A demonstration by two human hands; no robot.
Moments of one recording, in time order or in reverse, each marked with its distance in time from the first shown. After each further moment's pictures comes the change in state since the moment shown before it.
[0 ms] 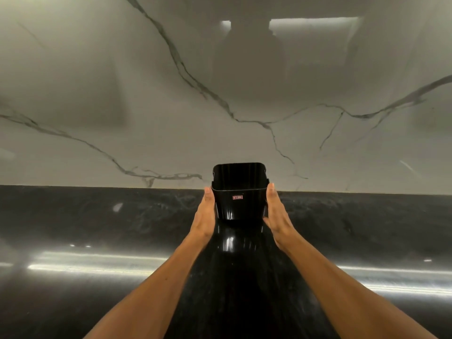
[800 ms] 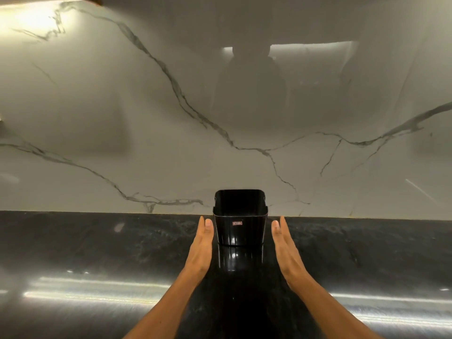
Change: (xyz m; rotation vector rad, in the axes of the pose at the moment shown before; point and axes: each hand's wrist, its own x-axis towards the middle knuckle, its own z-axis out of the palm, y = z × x) left_hand -0.001 -0.006 -0.008 0.095 0.061 -0.095; right_hand -0.008 0.005 -0.017 -0.150 0.077 0.033
